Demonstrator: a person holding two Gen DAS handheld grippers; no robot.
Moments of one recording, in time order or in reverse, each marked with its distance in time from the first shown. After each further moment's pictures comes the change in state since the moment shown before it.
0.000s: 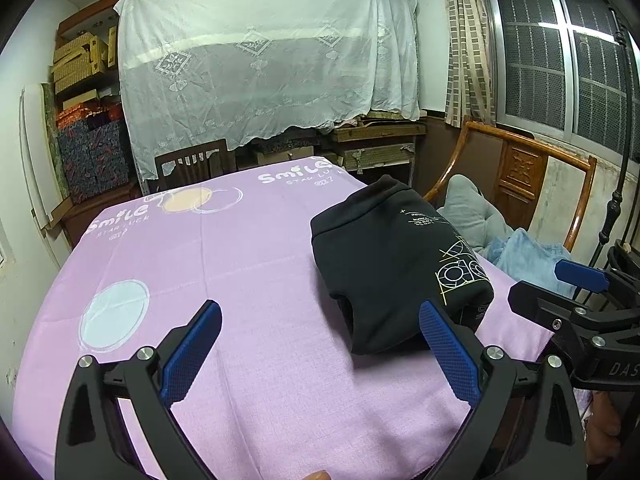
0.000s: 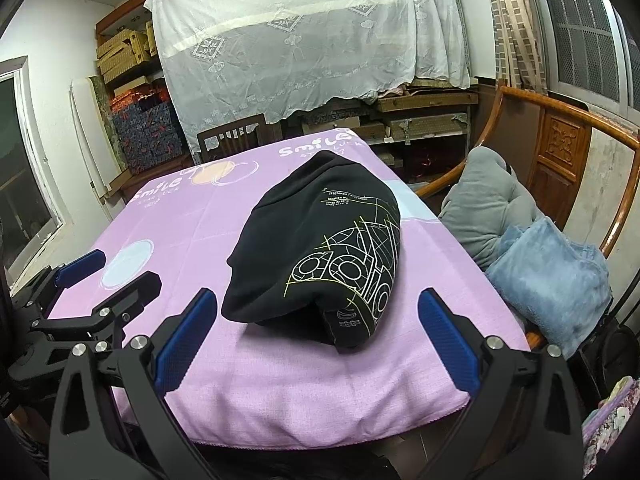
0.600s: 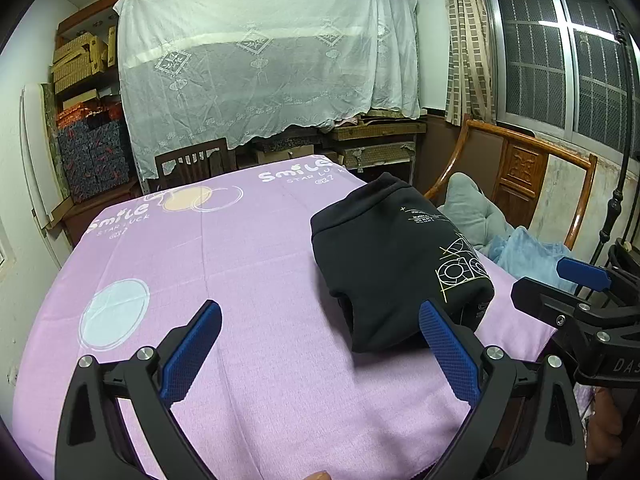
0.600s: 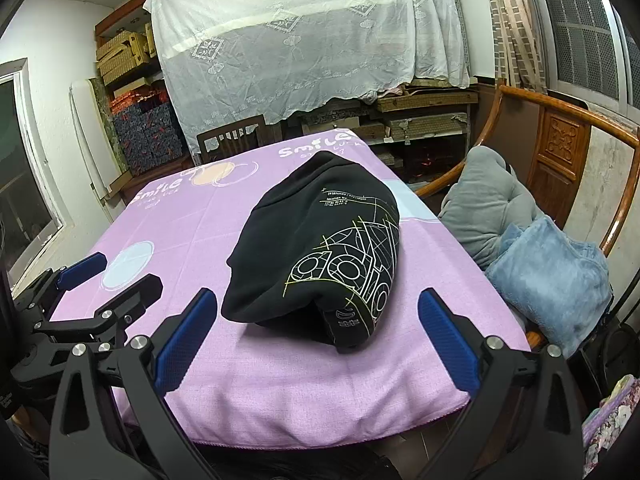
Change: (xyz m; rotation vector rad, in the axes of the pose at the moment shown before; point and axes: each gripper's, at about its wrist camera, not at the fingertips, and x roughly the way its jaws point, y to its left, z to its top) left arm 0.002 0.000 -0.001 -0.001 0.003 0.002; right arm 0.001 -0.001 0.001 0.002 -0.001 0.001
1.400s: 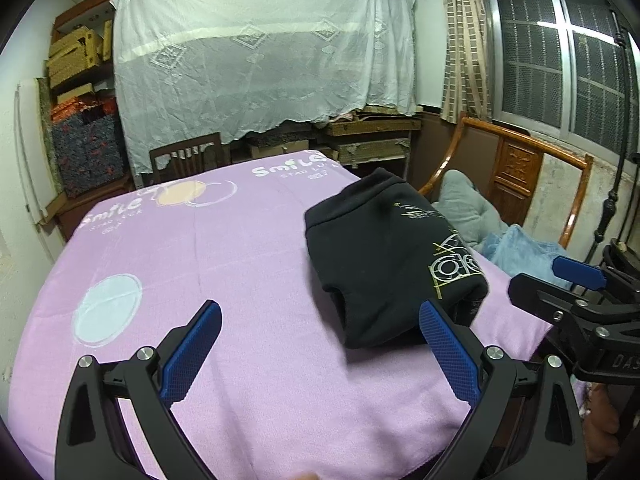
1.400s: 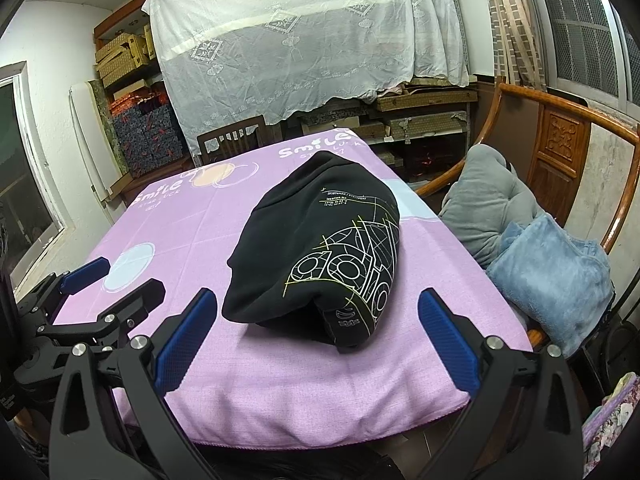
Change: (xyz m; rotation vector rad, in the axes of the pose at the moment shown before) left arm 0.004 0.001 -0.004 -0.005 0.016 -0.045; right arm -0.001 0.003 -0.001 0.009 0.002 0.002
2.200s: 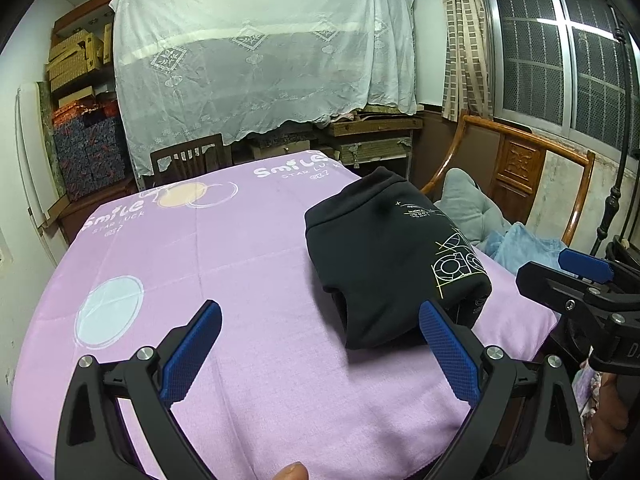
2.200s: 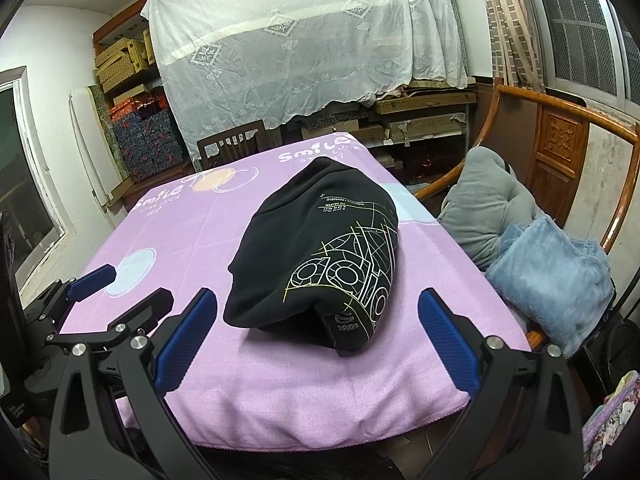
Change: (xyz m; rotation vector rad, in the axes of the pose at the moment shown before) left arm 0.000 0.000 0.000 0.012 0.000 0.030; right arm -0.007 0.005 -0.002 0.017 -0.015 0.000
